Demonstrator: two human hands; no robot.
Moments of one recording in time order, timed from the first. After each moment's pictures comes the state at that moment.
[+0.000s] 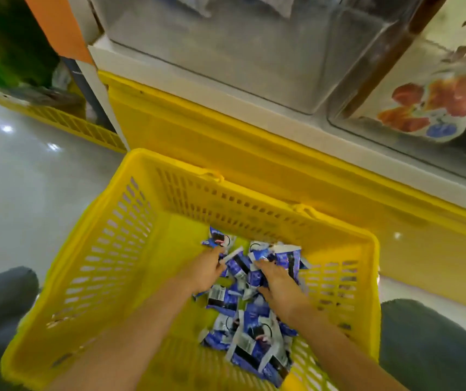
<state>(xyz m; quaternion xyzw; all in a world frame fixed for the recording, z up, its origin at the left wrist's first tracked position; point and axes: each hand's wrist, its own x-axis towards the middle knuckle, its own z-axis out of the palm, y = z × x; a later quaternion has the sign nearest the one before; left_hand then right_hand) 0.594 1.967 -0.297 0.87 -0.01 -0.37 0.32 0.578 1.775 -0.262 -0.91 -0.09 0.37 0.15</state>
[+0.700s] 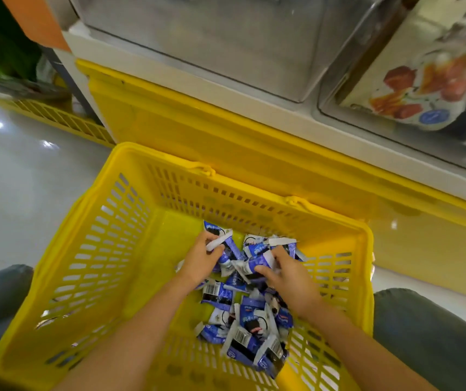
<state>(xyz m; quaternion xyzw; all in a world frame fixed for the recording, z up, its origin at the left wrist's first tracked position) 0.591 1.954 -0.286 0.75 0.19 -0.23 0.59 0.582 1.762 -0.237 -0.93 -0.03 0.26 0.26</state>
